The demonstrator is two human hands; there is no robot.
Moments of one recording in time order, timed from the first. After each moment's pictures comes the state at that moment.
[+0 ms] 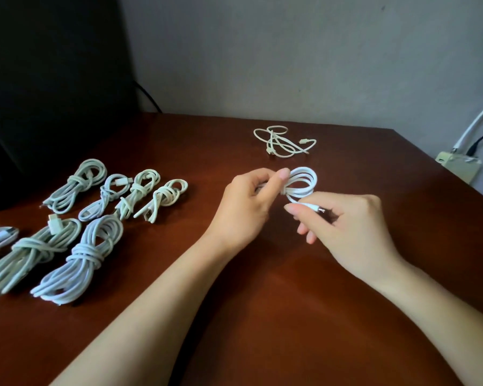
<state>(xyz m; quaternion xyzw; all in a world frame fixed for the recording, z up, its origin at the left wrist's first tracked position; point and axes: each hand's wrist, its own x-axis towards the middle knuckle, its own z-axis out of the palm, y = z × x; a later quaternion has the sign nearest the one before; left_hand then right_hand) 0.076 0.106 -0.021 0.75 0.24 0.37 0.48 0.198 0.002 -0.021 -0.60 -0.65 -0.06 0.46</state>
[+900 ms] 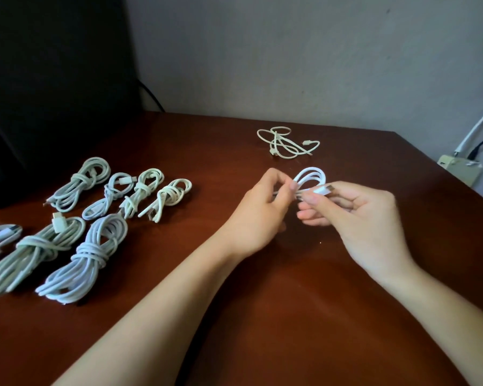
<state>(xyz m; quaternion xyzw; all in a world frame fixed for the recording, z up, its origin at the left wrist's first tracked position) 0.082 0.100 -0.023 0.73 0.22 0.31 0.57 0.185 0.004 -0.008 -0.57 -0.48 0.18 0.64</state>
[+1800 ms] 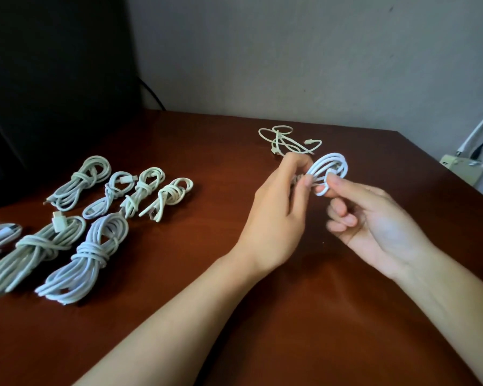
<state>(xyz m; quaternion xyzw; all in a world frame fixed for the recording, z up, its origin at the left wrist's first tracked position) 0.085 0.079 -0.018 0.78 0.15 0.46 0.40 0.193 0.004 0.010 -0.55 -0.29 0.42 0.66</state>
